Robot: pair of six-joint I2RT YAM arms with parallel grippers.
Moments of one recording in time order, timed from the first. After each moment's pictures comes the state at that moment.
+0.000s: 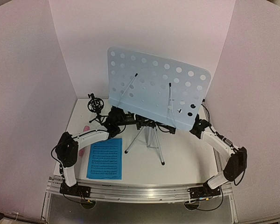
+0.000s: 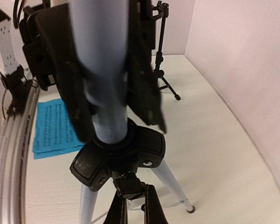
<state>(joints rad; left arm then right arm) -0.80 1.92 1.47 0.62 0.73 -0.06 0.50 1.51 1.27 -0.25 -0.71 -0.46</state>
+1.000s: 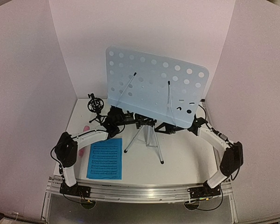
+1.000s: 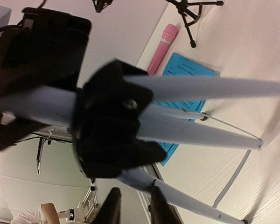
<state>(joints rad) -0.79 1.91 1.45 0.63 0.70 -0.04 0.46 1.62 1.32 -0.39 -1.03 0.49</state>
